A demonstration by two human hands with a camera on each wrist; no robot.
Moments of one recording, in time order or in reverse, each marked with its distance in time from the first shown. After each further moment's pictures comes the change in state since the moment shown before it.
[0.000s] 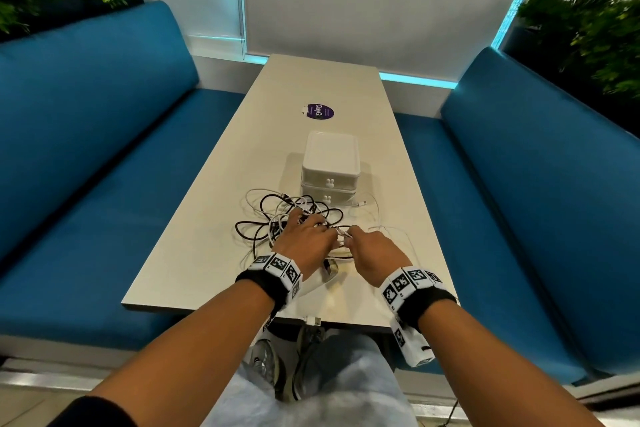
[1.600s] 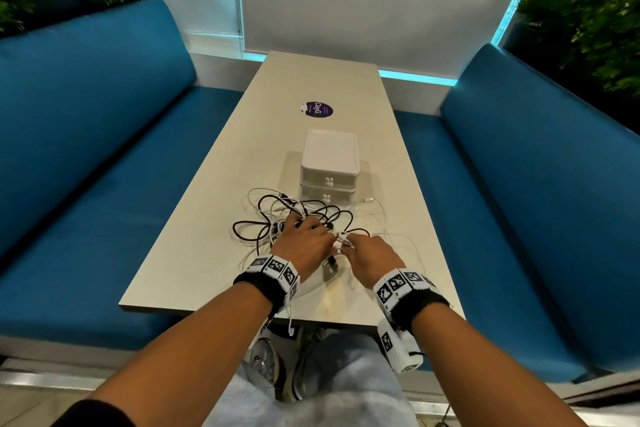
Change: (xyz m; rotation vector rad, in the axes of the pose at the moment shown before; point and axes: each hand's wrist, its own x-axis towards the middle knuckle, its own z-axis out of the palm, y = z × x) left_hand -0.001 -0.004 0.012 -0.005 0.000 0.017; right_hand 0.004 0.001 0.013 0.112 0.021 0.097
